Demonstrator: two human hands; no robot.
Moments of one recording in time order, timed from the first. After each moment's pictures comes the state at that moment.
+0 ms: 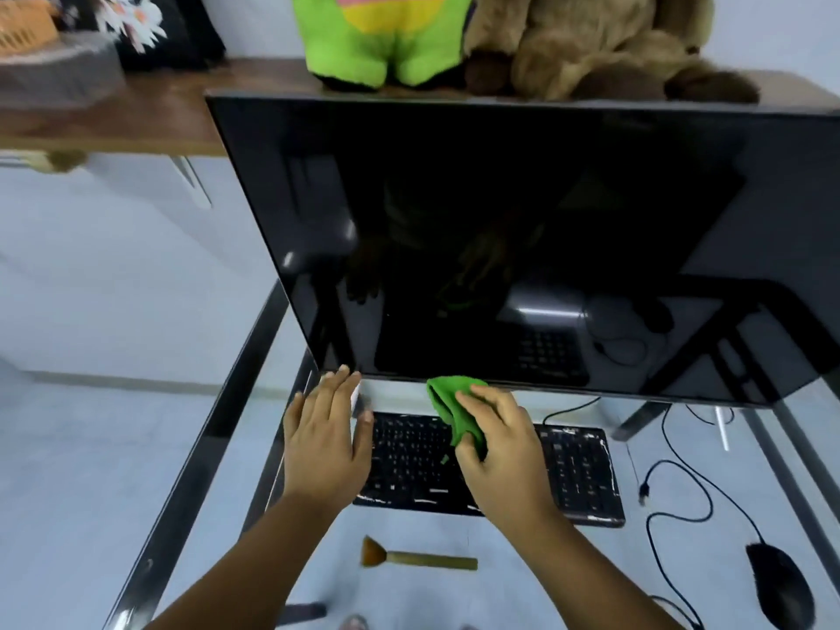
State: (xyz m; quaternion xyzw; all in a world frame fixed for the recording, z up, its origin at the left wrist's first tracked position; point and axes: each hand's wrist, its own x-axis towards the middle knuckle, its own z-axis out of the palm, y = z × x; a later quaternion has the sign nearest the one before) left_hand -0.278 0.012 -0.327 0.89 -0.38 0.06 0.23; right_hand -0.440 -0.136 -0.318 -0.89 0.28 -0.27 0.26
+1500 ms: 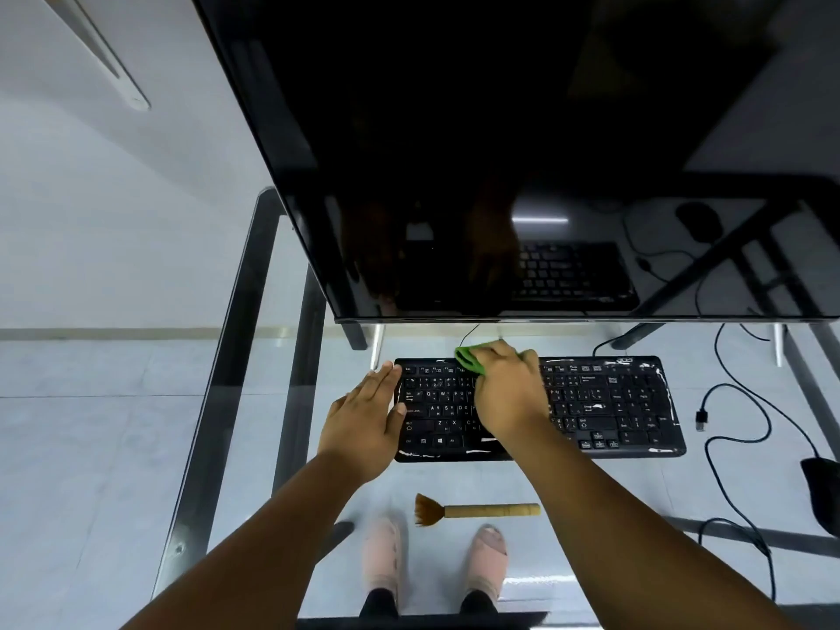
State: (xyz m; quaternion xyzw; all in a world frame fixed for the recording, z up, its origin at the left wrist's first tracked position) left_hand -0.225 0.029 -0.428 0.85 -0.46 -0.23 0.13; right_hand -0.358 -0.142 -0.413 -0.89 0.42 0.01 0.18
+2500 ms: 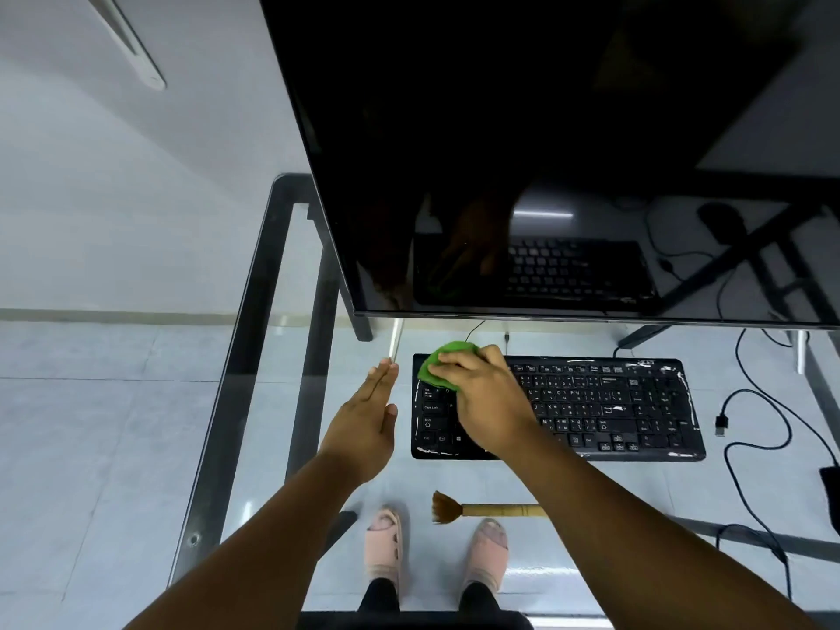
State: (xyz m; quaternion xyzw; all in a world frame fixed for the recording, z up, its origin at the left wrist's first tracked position) left_hand -0.210 0.051 -0.436 0.82 -0.45 -0.27 0.23; right_hand -0.339 -0.112 -0.416 -0.95 0.24 -0.05 0.21
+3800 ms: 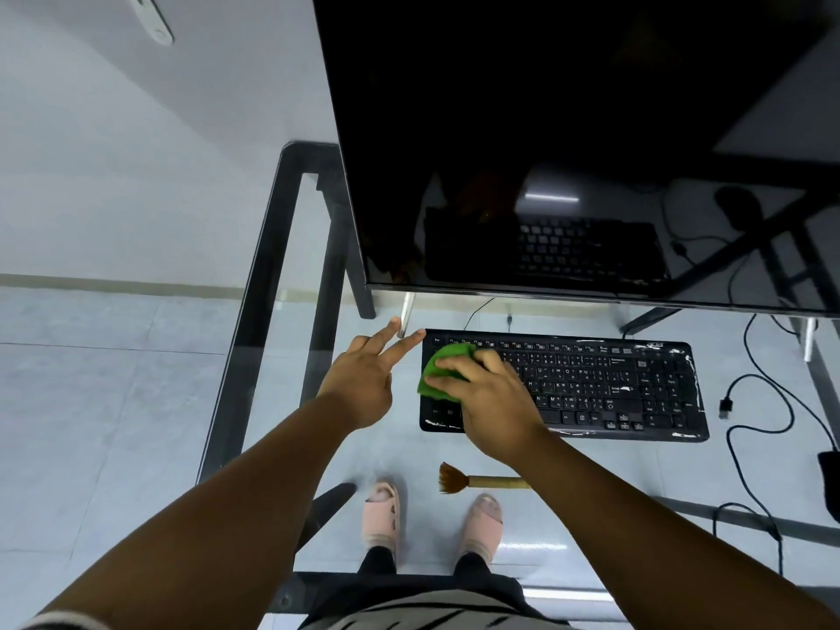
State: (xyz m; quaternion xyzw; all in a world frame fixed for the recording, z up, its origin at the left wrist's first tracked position) left_hand -0.180 0.041 -0.425 0.81 -0.52 -0.24 0.11; right_hand -0.358 -0.085 -0.413 -0.97 0.18 0.00 0.18
